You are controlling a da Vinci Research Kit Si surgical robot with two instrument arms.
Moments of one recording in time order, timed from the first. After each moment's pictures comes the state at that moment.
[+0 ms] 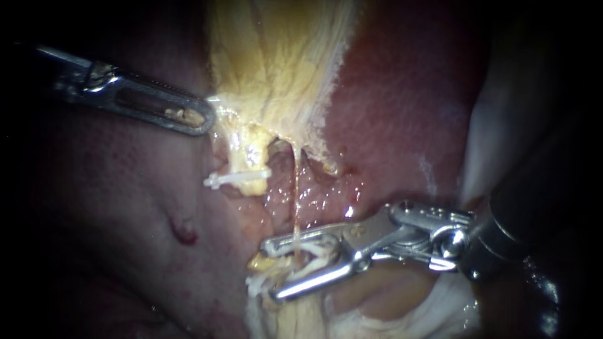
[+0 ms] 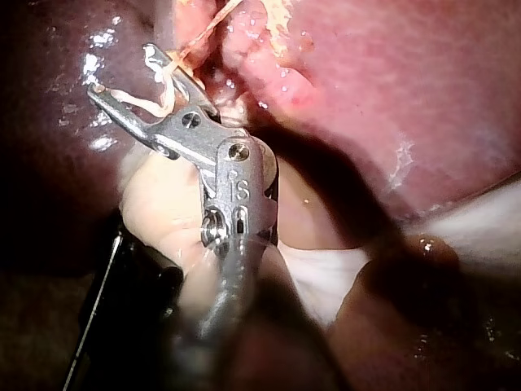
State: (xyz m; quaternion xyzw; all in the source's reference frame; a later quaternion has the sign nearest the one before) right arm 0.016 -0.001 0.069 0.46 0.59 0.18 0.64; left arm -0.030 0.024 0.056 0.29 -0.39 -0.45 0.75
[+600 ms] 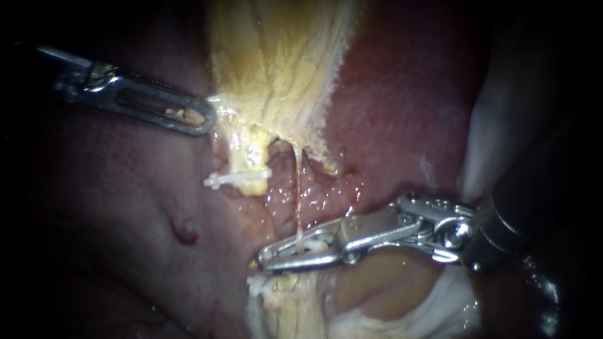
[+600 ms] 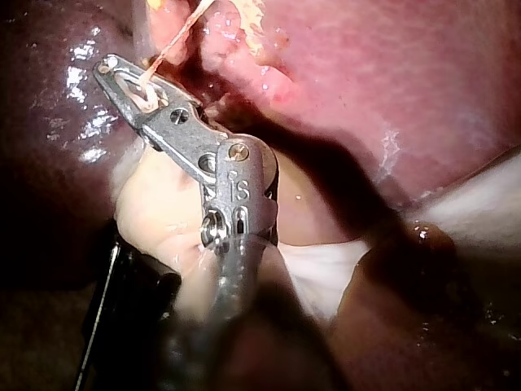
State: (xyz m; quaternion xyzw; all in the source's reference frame) right arm 0.016 -0.001 0.069 0.47 0.58 0.20 0.64; left arm -0.030 0.024 0.056 0.29 -0.39 -0.45 0.75
